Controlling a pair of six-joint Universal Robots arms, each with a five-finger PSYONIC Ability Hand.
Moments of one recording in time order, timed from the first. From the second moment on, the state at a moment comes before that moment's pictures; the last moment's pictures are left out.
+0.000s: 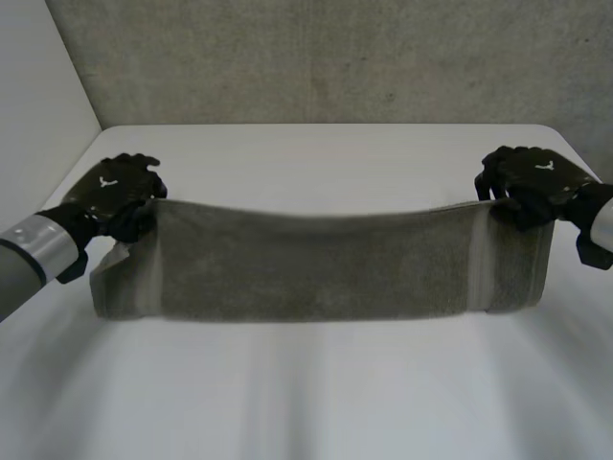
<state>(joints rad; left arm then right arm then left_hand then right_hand) 4.73 -1.93 -1.65 3.38 -0.92 3.44 1.50 -1.16 1.41 0.10 0.82 2.74 1.29 1.35 0.23 0.23 1.14 1.32 1.34 0.22 0.25 1.16</state>
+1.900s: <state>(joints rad) 4.64 -1.76 -1.90 3.41 -1.03 3.43 1.38 -1.07 1.73 -0.14 0.90 2.46 0.43 0.40 0.23 0.23 0.19 1.31 1.29 0.22 0.25 1.15</state>
